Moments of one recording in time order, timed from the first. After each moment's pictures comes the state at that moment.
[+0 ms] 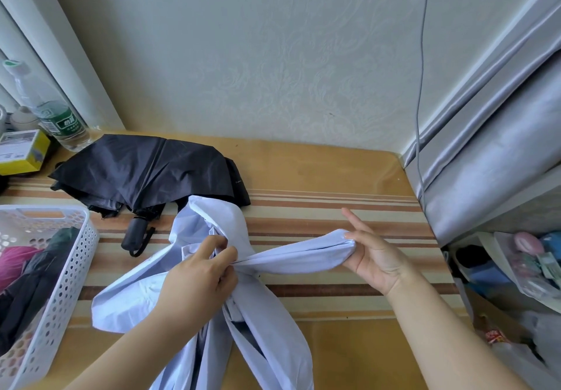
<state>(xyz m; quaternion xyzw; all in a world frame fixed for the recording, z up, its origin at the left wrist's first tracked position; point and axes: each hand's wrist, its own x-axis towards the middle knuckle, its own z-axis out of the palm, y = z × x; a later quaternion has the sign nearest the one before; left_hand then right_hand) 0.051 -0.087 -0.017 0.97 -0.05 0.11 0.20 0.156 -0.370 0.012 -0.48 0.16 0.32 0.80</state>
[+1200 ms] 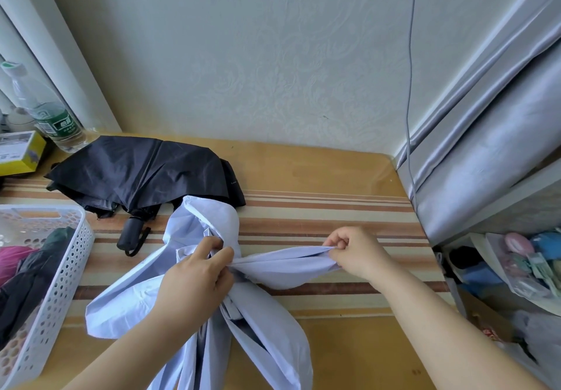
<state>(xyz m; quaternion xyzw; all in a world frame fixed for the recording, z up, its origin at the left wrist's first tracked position) 0.047 -0.094 -0.017 0.97 -0.03 0.11 0.20 0.144 -0.351 0.035 -0.93 0.02 0.23 0.28</state>
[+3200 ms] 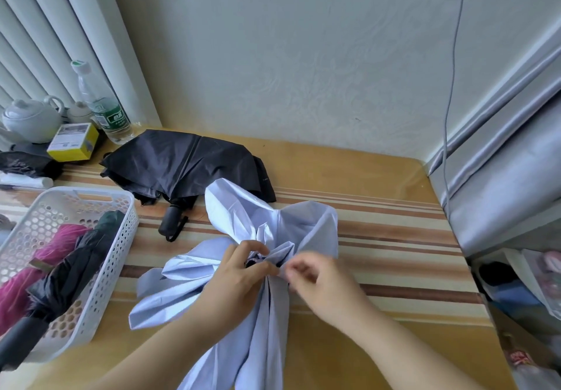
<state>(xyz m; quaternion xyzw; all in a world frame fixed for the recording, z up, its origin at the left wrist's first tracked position) 0.023 -0.090 -0.025 0.93 -0.14 0.16 0.31 0.069 -0.269 0.032 -0.88 -0.16 0.20 0.41</state>
